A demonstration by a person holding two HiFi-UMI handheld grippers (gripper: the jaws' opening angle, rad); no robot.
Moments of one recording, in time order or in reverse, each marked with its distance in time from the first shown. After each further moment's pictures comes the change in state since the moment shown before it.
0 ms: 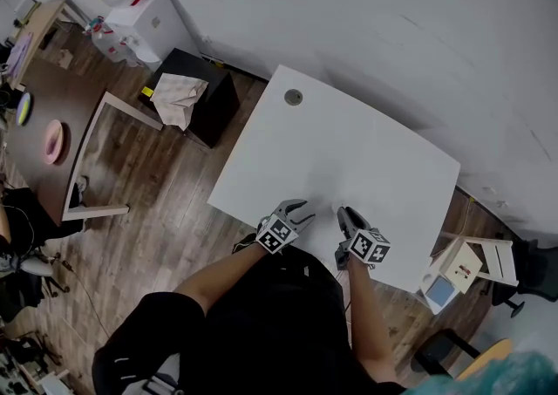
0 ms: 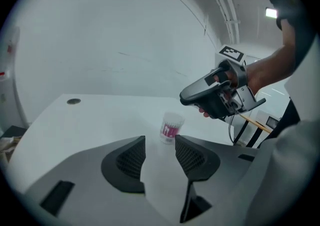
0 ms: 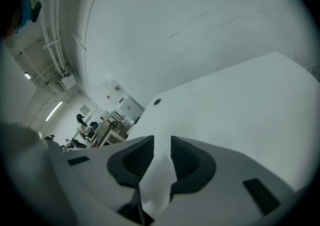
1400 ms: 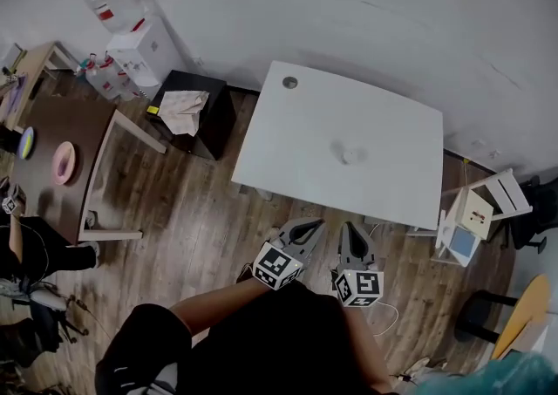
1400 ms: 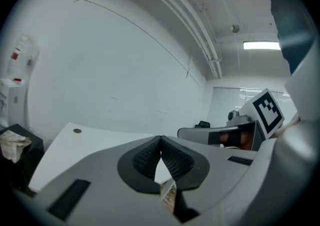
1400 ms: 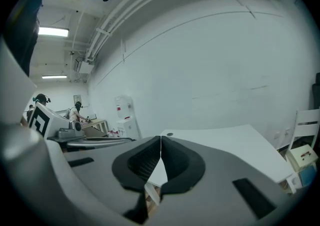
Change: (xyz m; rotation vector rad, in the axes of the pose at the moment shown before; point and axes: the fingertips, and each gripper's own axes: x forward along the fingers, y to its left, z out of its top) left arm -0.261 -0.185 0.092 -0.055 -0.356 -0.081; right arm -0.220 0.234 -0.097 -0.415 -0.474 -0.204
